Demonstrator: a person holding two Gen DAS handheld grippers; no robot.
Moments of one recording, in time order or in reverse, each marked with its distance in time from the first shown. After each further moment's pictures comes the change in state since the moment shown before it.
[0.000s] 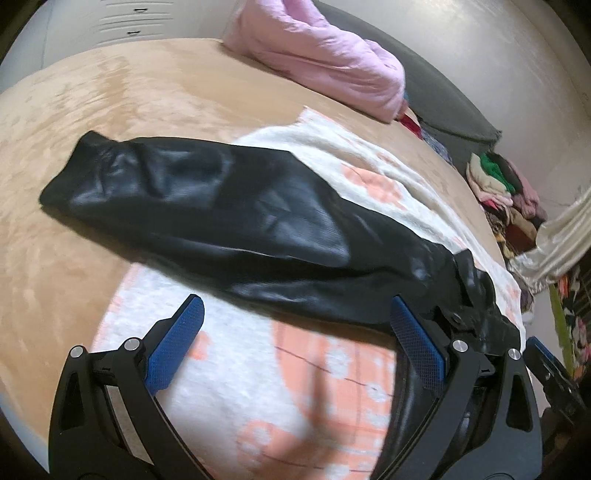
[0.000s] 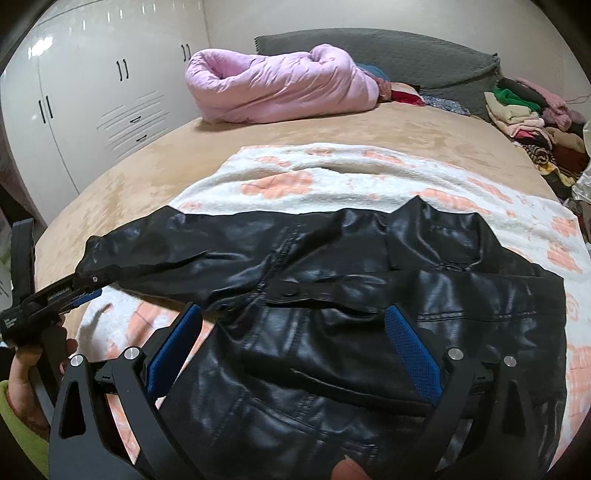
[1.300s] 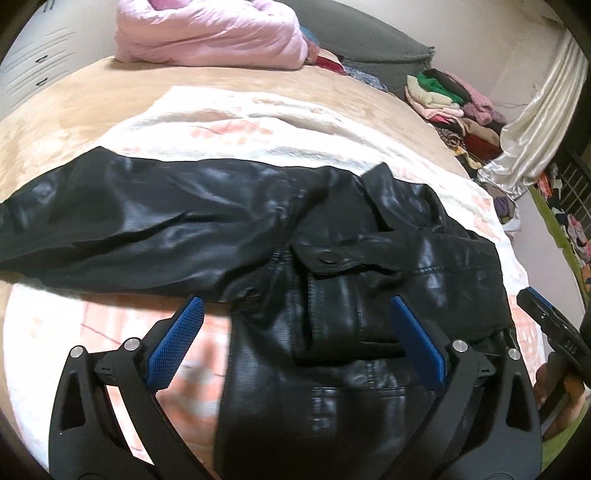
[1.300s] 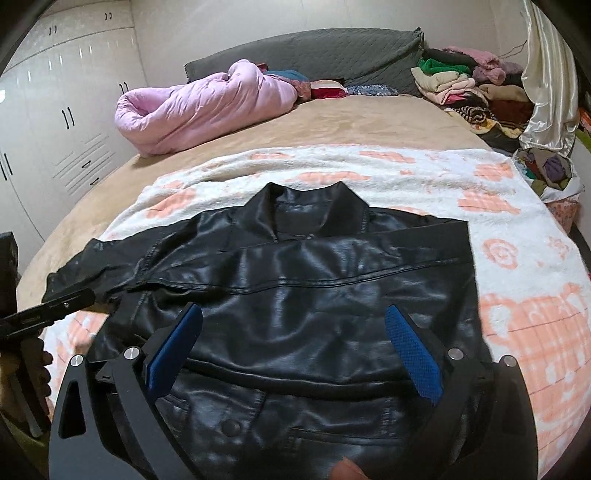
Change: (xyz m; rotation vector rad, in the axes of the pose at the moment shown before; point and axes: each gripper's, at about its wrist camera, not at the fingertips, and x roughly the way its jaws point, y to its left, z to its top) left arm 0.035 -0.163 -0.054 0.328 0.125 -0.085; right arm -0.055 -0.168 -0.052 0.213 -0.061 -0.114
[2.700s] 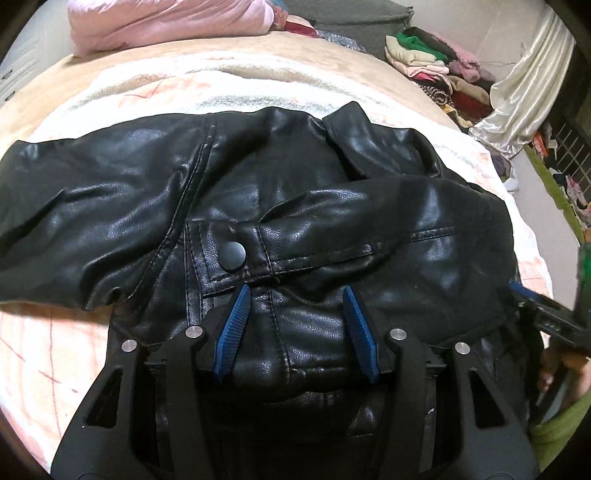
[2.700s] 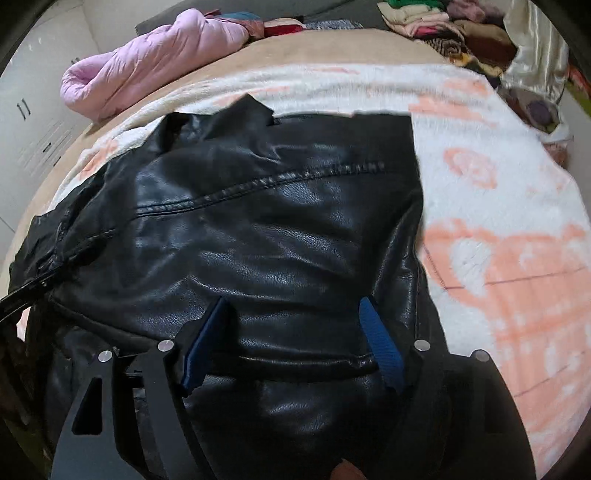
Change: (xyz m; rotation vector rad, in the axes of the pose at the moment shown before) left arm 0.082 -0.055 -0.016 0.099 0.118 -0.037; right arm 0.066 -0.111 -0.035 0.090 0.244 -0.085
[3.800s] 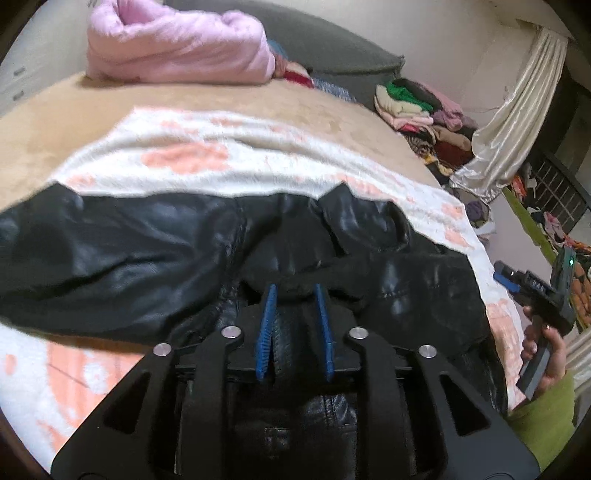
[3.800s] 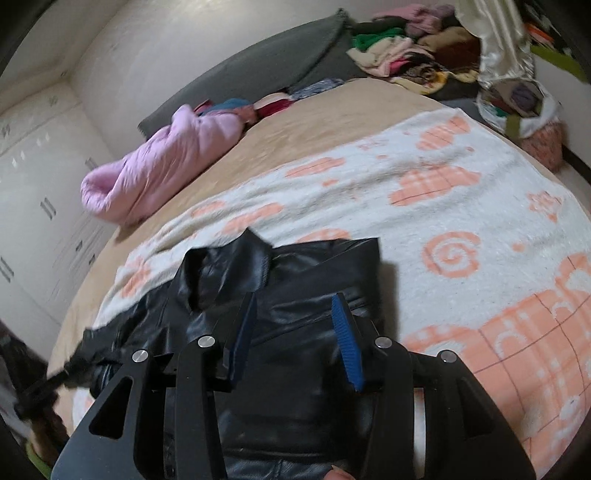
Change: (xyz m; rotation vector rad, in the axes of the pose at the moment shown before) left arm -0.082 0.020 0.023 -0.036 -0.193 -0.070; right arm -0.061 -0.042 0.054 0.200 -0.281 0.185
